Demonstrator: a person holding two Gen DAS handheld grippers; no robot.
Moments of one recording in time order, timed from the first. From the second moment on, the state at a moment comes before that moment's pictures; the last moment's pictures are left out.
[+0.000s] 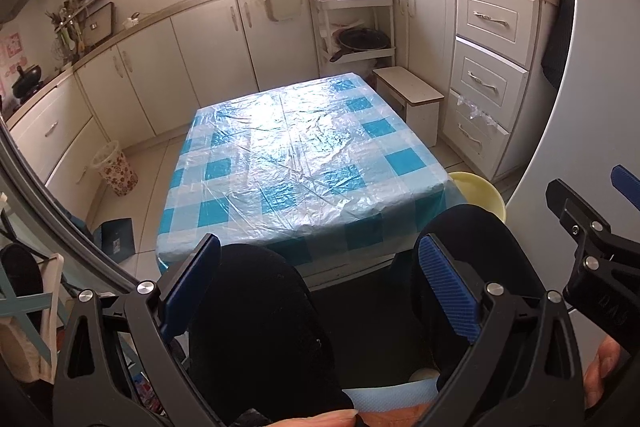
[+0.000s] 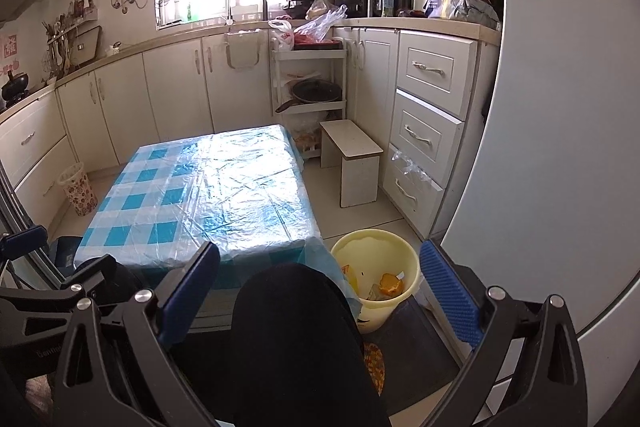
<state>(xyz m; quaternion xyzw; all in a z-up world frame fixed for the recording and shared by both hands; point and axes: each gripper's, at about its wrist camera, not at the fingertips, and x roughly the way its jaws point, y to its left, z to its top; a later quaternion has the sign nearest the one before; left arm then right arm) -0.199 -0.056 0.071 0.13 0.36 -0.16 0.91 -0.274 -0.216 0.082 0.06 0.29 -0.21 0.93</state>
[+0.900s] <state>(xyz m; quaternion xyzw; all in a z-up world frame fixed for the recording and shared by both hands) -0.202 -0.052 0.078 0.13 0.34 -0.15 0.92 -0.276 -0.211 0.085 0.05 0.28 -0.22 0.93</state>
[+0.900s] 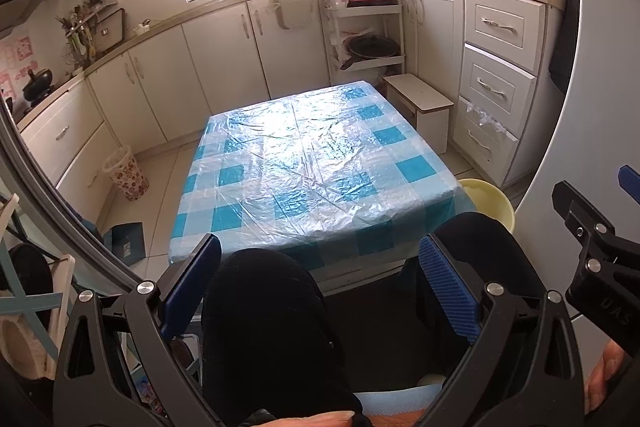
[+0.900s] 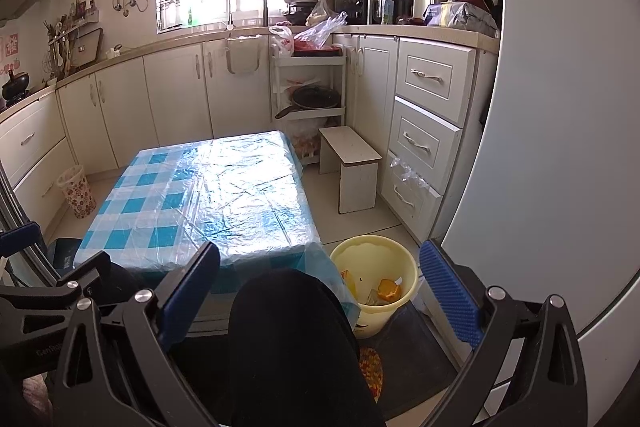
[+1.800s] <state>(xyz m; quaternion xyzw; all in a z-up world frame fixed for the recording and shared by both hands) -0.203 -0.050 0.079 0.13 0.34 -0.14 0.92 -0.276 -0.206 0.083 0.04 0.28 -0.22 0.93</state>
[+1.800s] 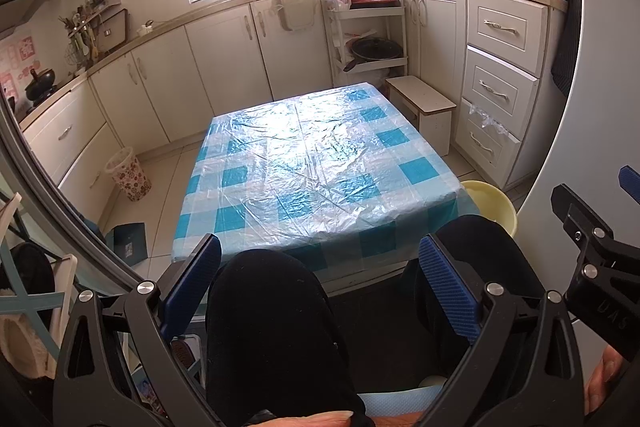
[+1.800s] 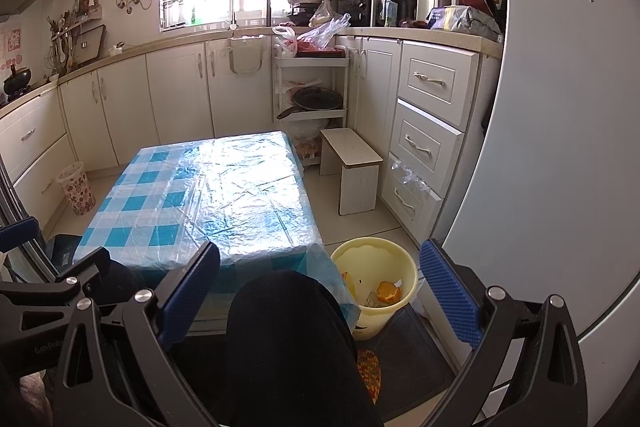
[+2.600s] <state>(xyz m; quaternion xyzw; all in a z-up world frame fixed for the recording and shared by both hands) -0.203 -0.047 0.077 0.13 0.34 -0.14 0.92 -0.275 -0.209 0.080 0.04 0.29 -0.21 0.93</state>
